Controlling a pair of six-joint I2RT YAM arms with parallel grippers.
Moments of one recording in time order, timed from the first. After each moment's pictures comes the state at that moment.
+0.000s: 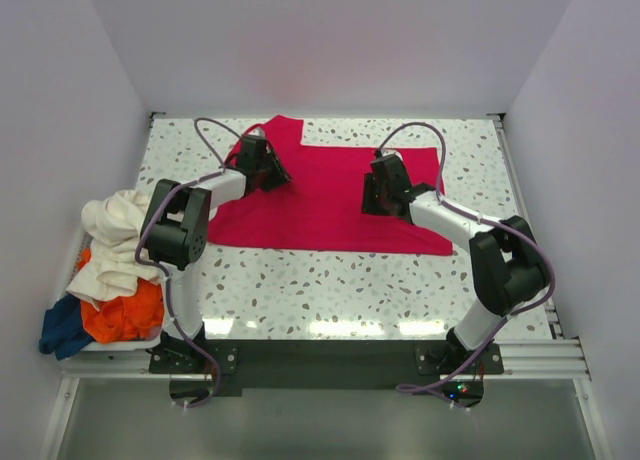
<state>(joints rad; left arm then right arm) -0.28 2.04 1.31 -0.02 0.09 -0.71 0.48 1.68 1.09 -0.26 0.14 0.47</state>
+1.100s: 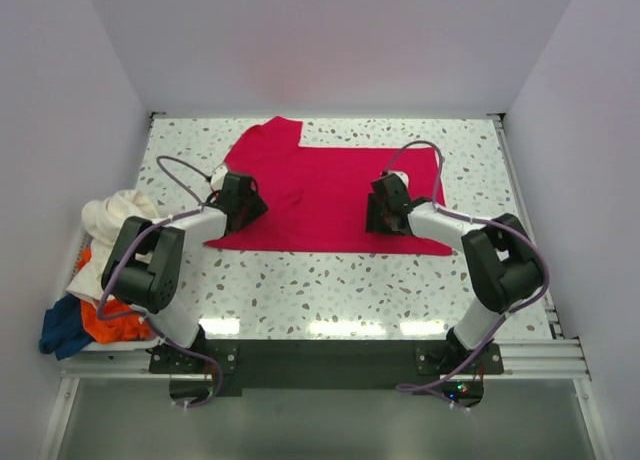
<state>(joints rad) -0.29 1.67 0.84 -0.02 -0.23 -0.86 0.48 1.70 0.97 -0.27 0.24 0.50</state>
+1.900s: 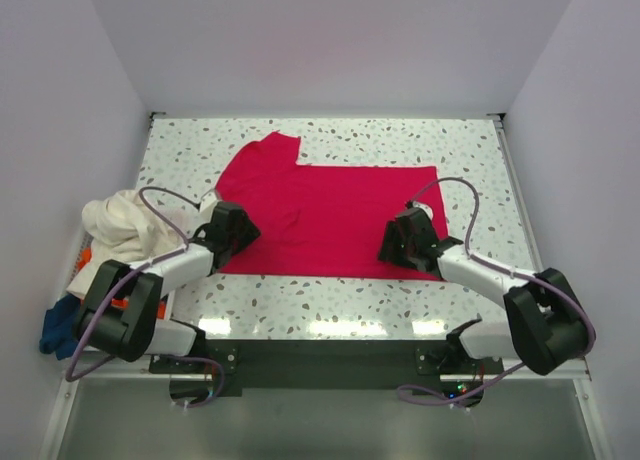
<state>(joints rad) -0.33 1.38 0.52 0.05 -0.27 -0.91 0.48 1.33 0.58 -0.20 0.13 0.69</state>
